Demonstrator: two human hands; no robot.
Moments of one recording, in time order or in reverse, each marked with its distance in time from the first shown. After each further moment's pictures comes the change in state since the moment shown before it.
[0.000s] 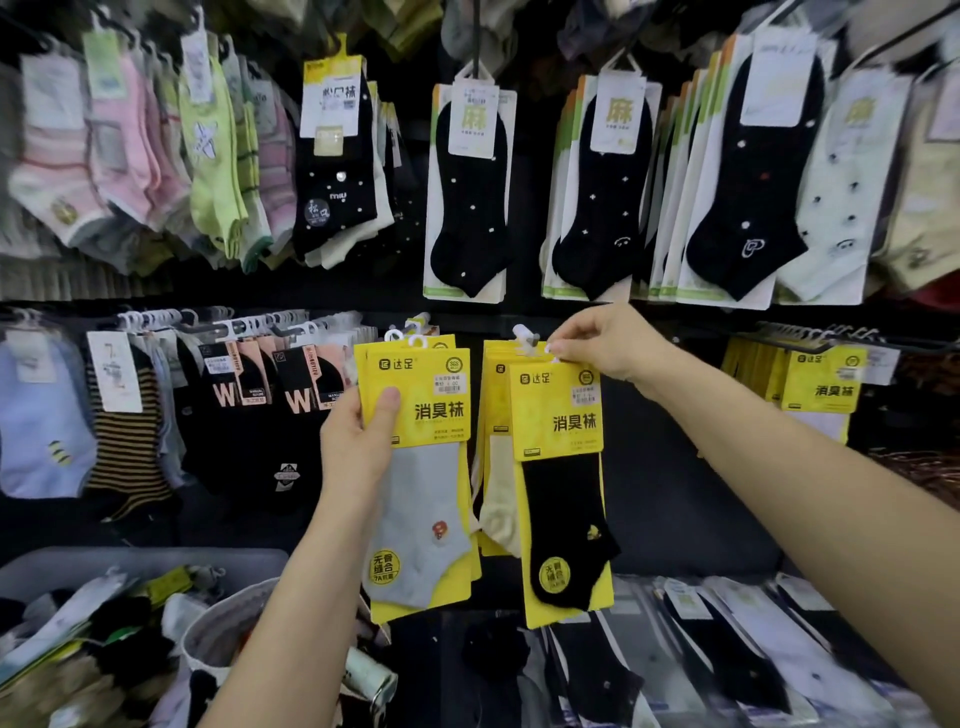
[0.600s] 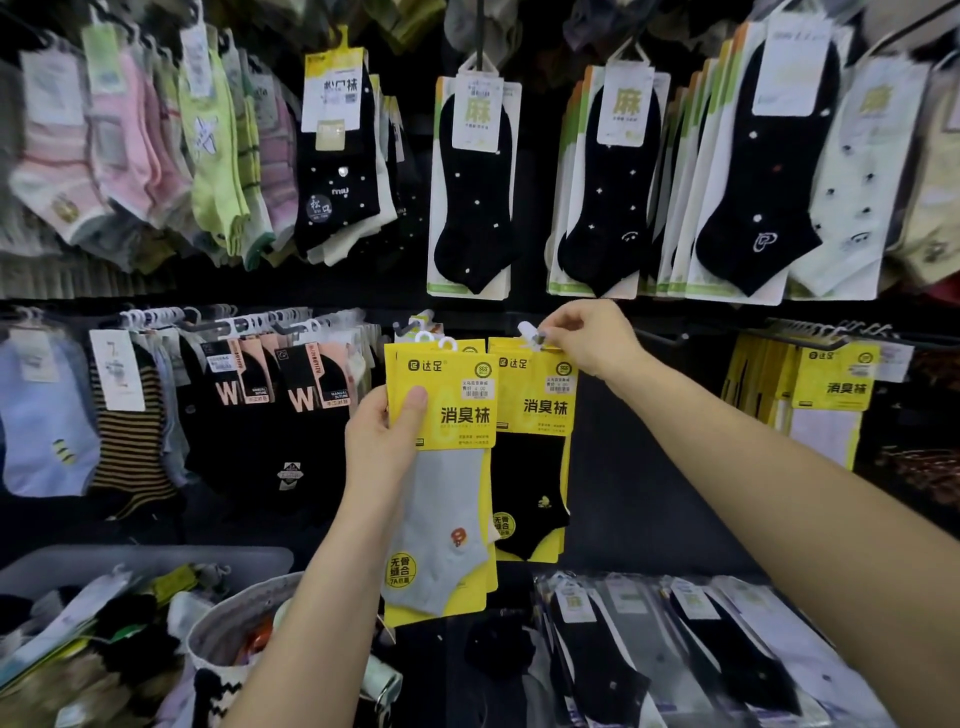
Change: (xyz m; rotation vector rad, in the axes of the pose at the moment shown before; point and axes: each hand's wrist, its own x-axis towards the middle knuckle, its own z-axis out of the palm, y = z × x) left_hand -0.008 0.001 0.012 -0.026 -0.073 0.007; right_hand 0.023 0.004 0.027 -0.034 0.183 0.032
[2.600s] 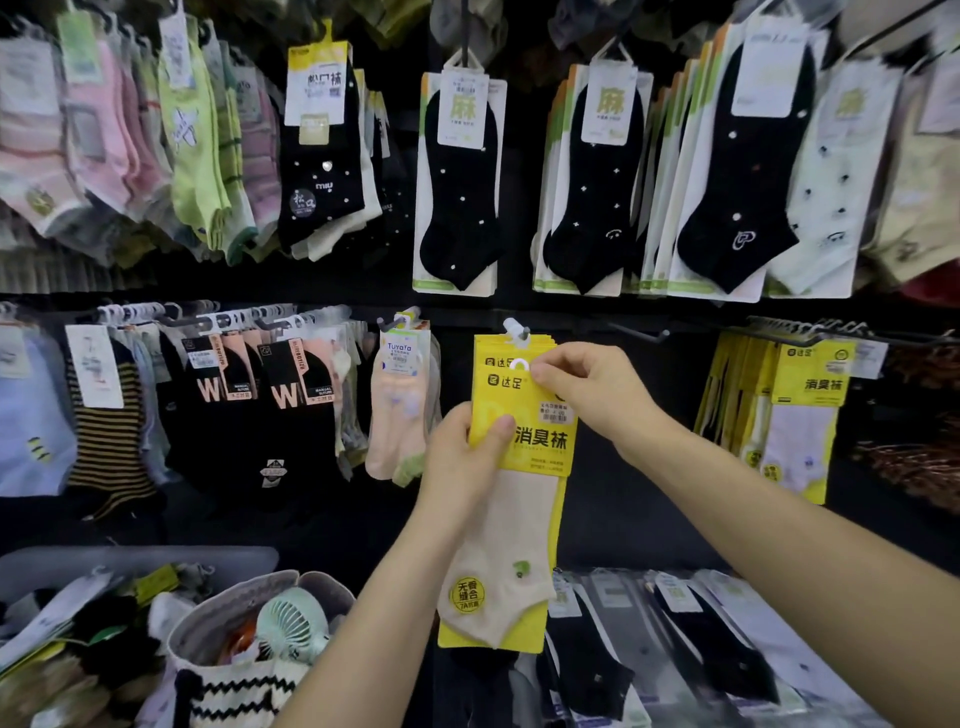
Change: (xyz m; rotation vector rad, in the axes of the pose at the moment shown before) left_hand -0.030 -0.006 0.056 0.093 -0.262 -0.007; right_hand -0.069 0.010 -0.006 0.275 -0.086 -0.064
